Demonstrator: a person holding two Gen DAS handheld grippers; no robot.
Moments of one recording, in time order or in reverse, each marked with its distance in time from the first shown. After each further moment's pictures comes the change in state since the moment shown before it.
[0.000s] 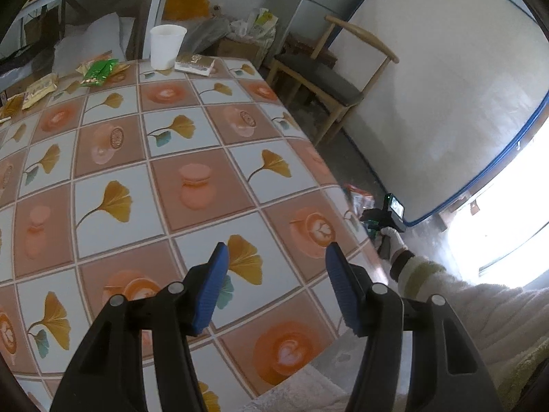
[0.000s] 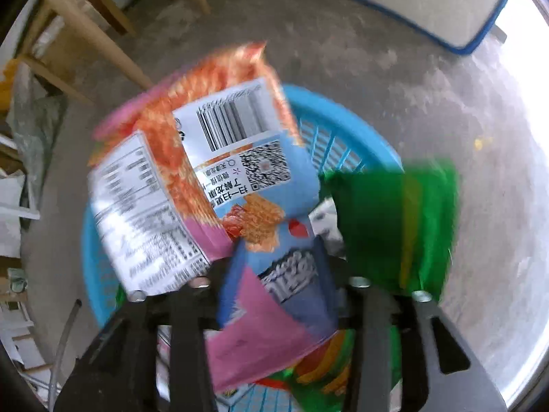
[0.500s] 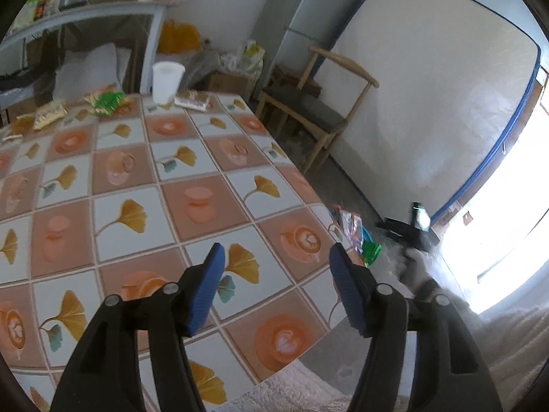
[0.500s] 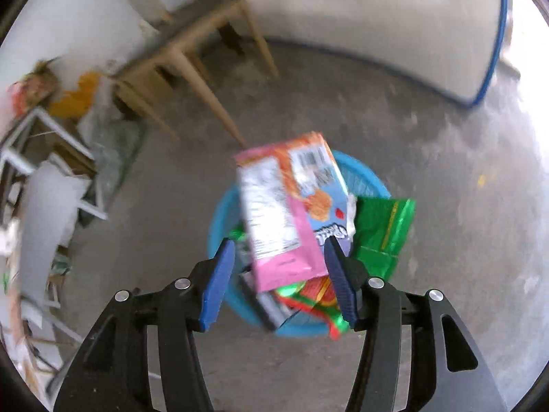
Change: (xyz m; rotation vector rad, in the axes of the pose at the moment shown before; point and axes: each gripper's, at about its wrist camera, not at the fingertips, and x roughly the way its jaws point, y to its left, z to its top) left arm -0.045 -0.002 -0.021 0.048 -0.163 -0.016; right arm -0.175 0.001 -0.079 -0.103 -0.273 0.235
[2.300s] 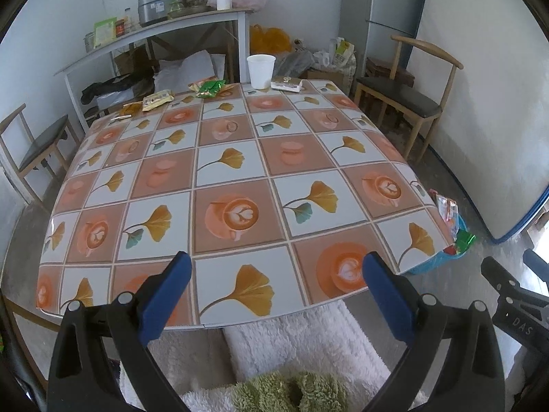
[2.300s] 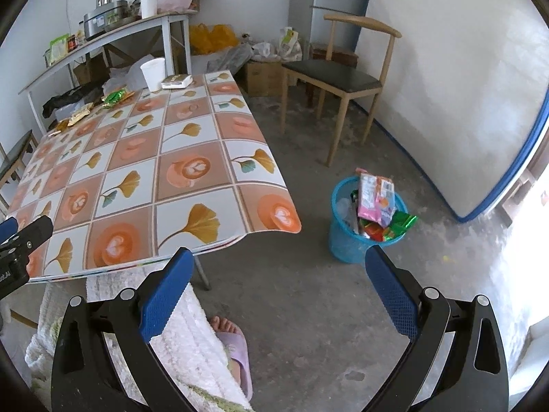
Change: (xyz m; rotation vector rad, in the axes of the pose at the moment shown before) left arm -0.017 -0.037 -0.077 -0.025 0.018 0.509; right arm -0.267 0.200 -0.244 -0.571 -0.140 -0.033
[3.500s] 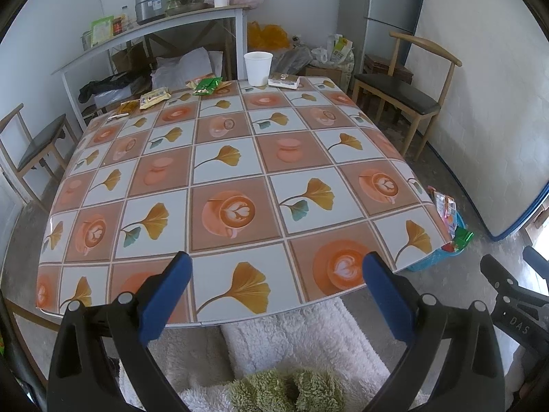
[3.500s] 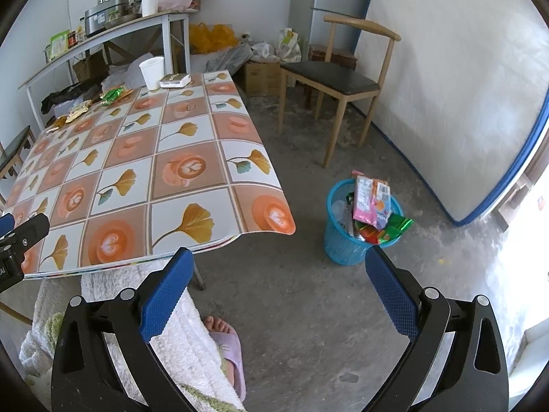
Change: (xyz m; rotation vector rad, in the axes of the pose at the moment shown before) left arm 0.000 -0.002 0.001 0.005 0.013 -0.006; right arm -0.003 -0.007 0.000 -0.012 -0.004 -0.012
